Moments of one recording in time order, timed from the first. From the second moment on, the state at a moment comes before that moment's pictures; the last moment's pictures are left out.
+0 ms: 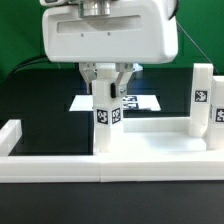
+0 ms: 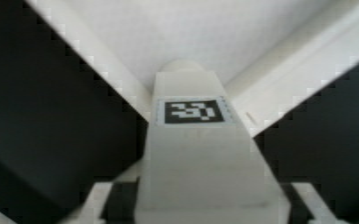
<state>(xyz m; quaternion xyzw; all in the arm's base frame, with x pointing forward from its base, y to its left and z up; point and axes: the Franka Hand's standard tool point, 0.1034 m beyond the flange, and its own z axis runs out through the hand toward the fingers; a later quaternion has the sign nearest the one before) 0.633 -0.054 0.109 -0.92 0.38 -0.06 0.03</state>
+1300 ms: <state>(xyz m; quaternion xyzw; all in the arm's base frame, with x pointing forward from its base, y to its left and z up) 0.623 -0.055 0.108 -0.55 0.83 -0.01 0.06</state>
